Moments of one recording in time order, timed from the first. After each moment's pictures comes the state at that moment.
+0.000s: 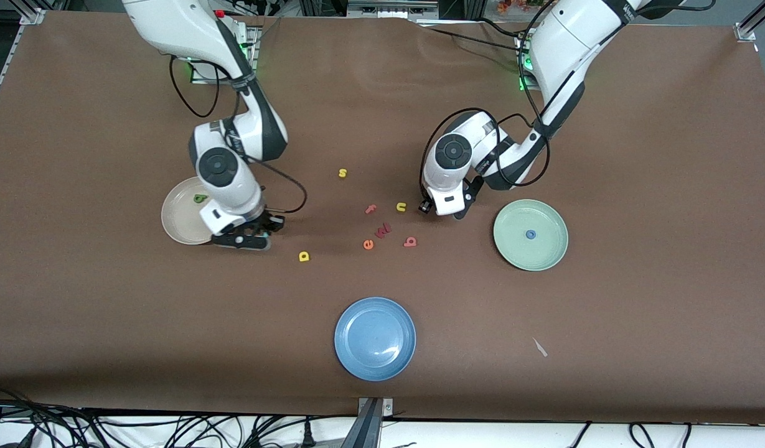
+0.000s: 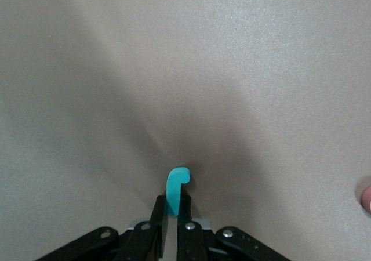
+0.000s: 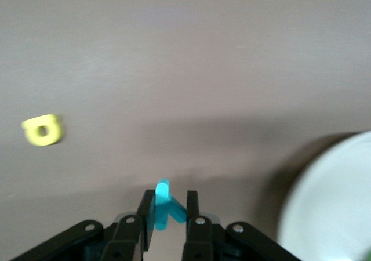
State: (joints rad) left arm -0.23 0.65 -0.46 -1.92 0.24 2.40 -1.87; right arm 0.66 0.47 -0.31 -1.98 0.07 2.41 0.43
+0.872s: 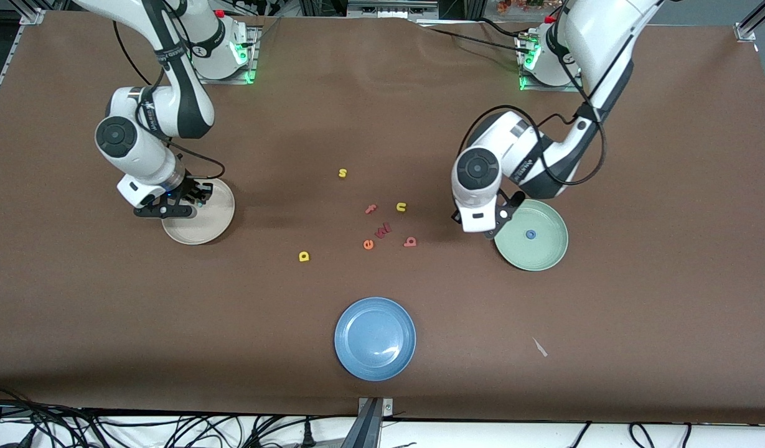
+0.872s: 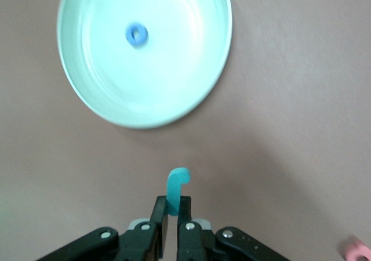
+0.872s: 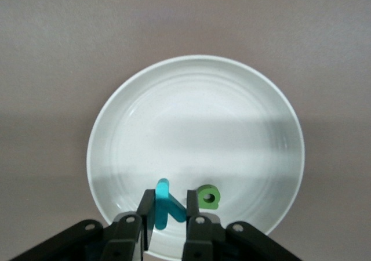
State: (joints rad) left arm -0.12 0.55 -0.46 -1.73 0.28 1.92 -1.51; right arm 0.66 0.22 -0.52 -2.37 0.07 2.53 0.04
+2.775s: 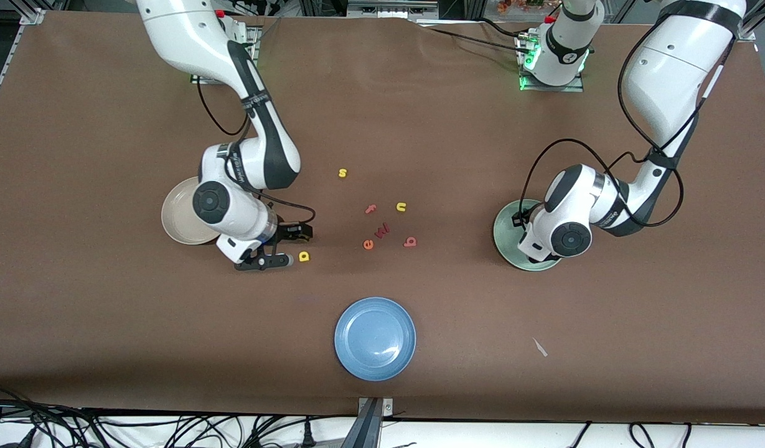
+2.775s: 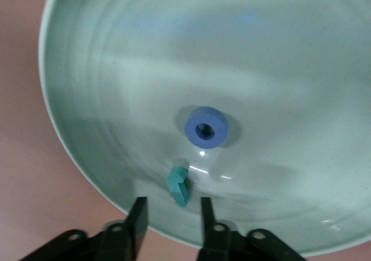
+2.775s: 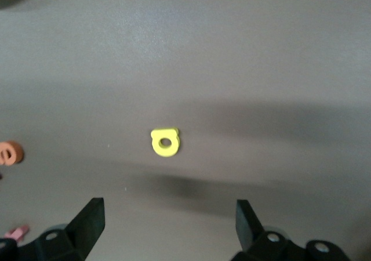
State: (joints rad) left arm 0.16 0.69 -0.45 -1.77 0.28 1.85 -0.69; right arm 0.71 0.67 -0.34 -1.67 0.46 2.26 0.05
